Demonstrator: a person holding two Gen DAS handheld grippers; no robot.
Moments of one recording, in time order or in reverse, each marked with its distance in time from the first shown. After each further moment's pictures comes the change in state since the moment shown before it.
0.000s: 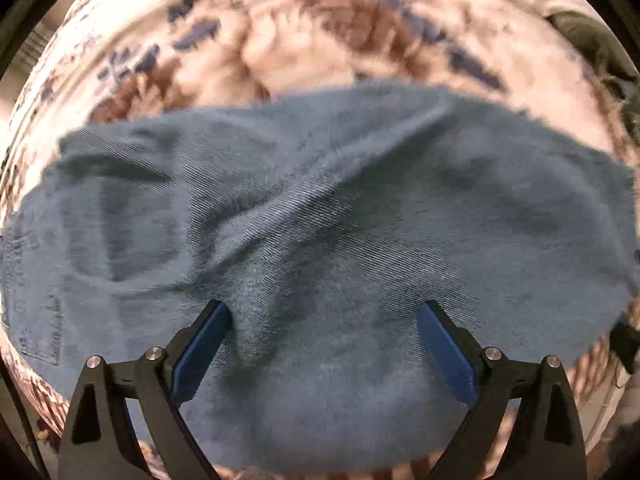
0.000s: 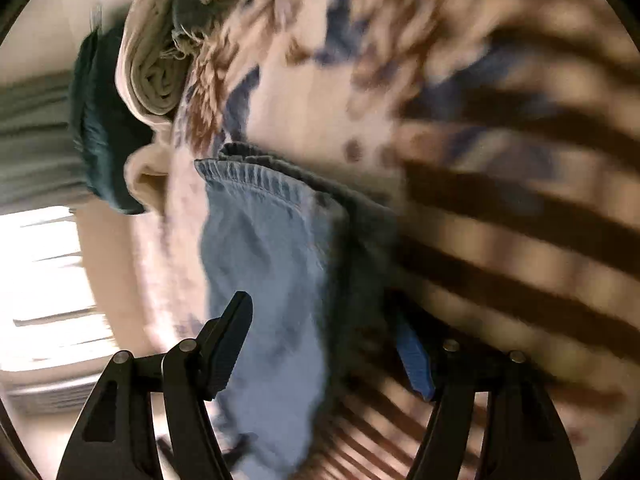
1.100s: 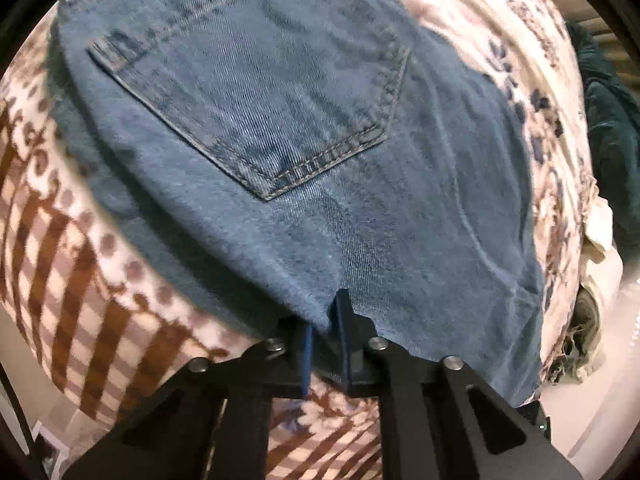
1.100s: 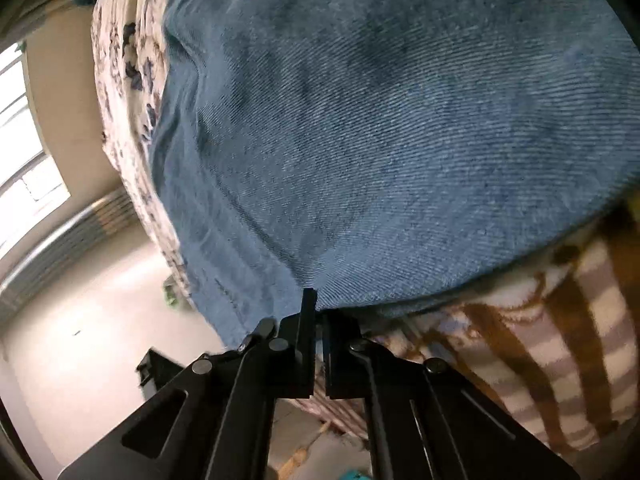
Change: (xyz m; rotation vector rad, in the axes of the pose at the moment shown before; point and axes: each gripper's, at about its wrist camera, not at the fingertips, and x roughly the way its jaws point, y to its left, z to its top) left arm -0.025 0.261 -0.131 -0.876 0.042 -0.335; right arm 0.134 0.074 -0.248 -0.153 0.622 -0.237
